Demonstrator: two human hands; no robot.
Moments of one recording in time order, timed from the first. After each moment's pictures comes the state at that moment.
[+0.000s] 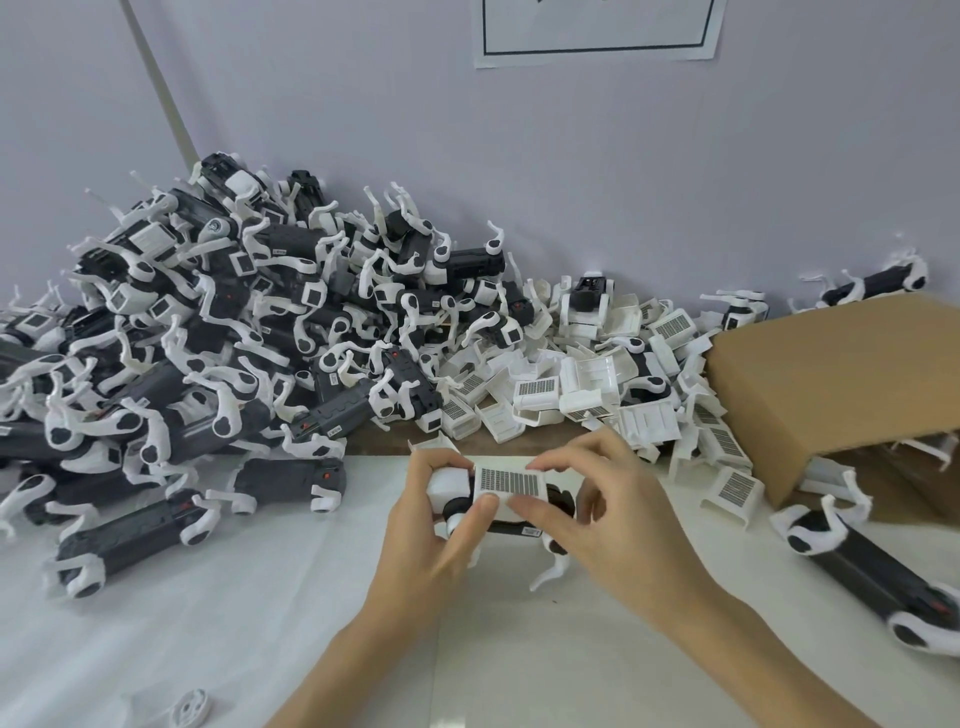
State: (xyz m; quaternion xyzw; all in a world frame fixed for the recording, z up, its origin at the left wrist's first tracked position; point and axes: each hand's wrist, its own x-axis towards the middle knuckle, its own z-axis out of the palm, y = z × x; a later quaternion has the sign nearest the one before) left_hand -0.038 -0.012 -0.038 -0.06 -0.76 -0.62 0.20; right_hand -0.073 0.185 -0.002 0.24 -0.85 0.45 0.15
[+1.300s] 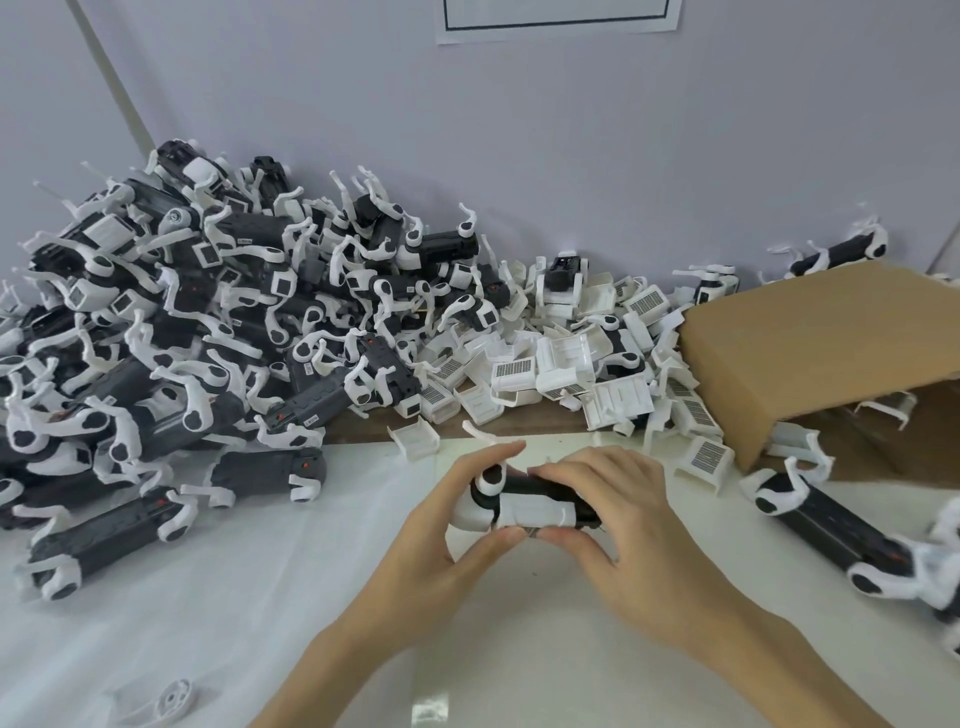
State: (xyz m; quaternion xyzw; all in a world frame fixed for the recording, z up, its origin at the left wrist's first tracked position) left_hand -0.024 -0.005 -0.032 -0.23 -0.81 -0.53 0.12; right_hand -0.048 0.220 -0.017 0.34 -0.87 0.28 0.20
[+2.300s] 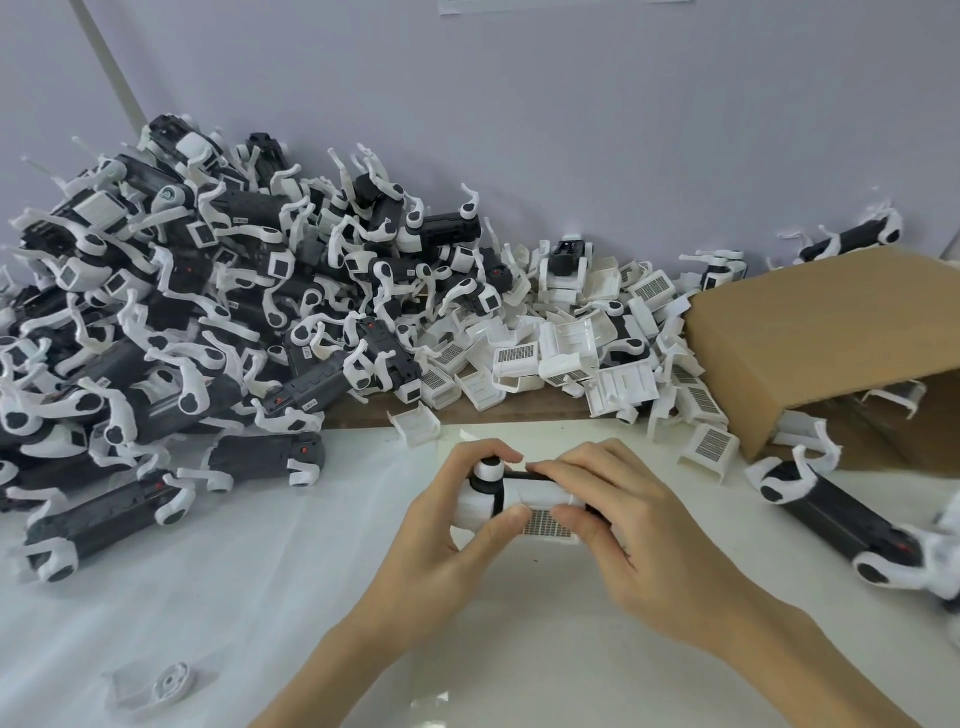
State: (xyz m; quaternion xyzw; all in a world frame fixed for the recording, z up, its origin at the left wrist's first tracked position) left_hand -0.014 0.005 -0.028 -0.20 -0.78 -0.57 0.13; right_hand -0.044 0.224 -0.010 0.37 -0.86 0.31 0.17
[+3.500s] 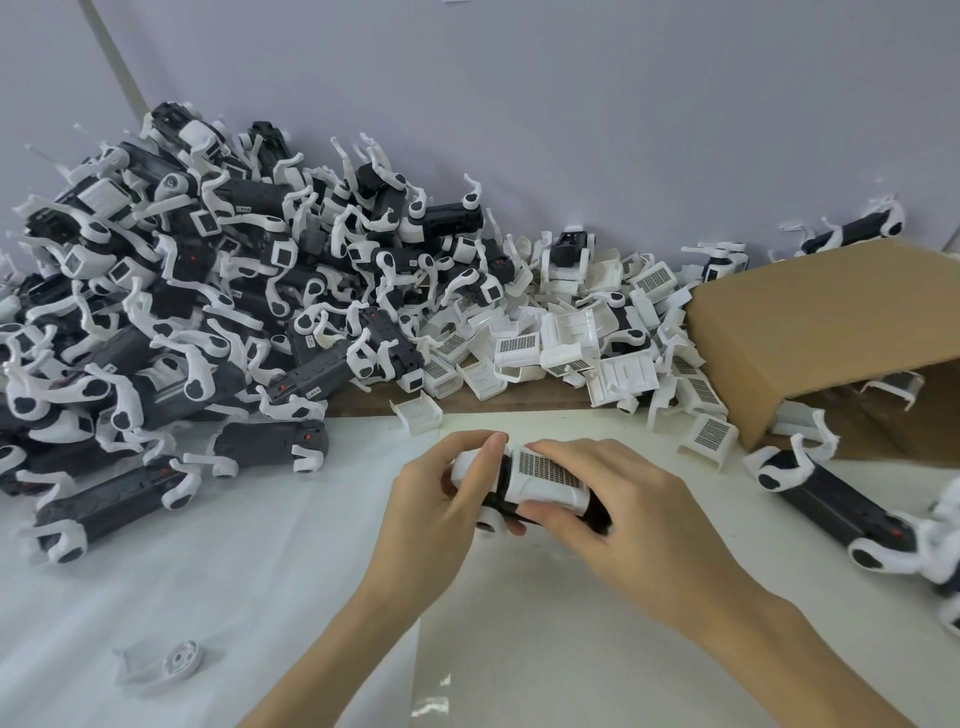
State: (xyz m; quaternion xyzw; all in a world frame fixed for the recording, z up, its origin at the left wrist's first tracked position) left_hand -0.015 0.017 -0.013 -0.02 -0.74 -0.66 0.07; right_hand -0.033 0.212 -0.007 0.29 -0.89 0.30 0.20
